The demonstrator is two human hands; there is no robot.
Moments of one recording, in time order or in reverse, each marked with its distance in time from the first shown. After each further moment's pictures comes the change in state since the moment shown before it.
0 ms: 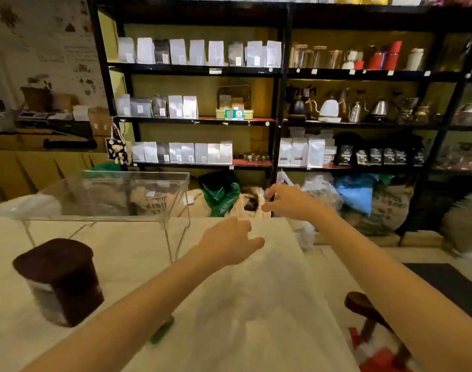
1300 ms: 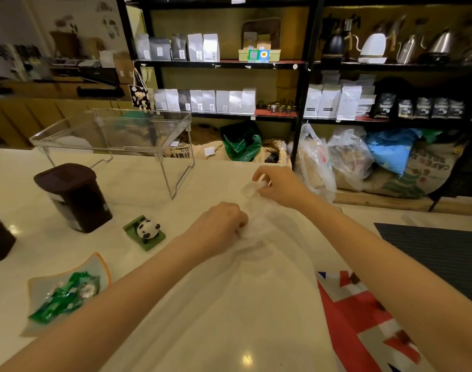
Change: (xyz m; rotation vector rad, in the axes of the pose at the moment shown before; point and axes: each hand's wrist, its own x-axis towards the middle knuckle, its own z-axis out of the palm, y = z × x) left_hand -0.059 0.016 0.067 0.121 0.041 0.127; right_hand -0.044 0.047 0.055 0.071 0.000 -0.260
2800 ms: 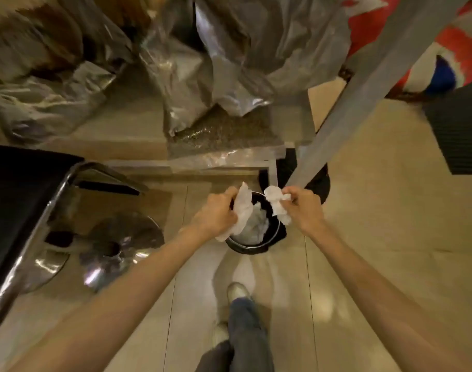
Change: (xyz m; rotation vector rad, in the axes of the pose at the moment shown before) left_hand -0.384 -0.082 0.403 -0.448 -0.414 -0.297; right_hand -0.437 -0.031 0.467 0.295 -0.124 0.717
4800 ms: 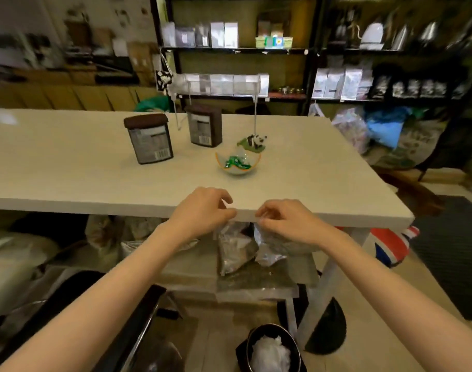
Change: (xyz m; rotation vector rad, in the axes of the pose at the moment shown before) left_hand -0.185 0.145 -0.372 0.143 0.419 0.151; right_hand -0.123 -0.356 -0.223 -0.223 -0.104 -0.638
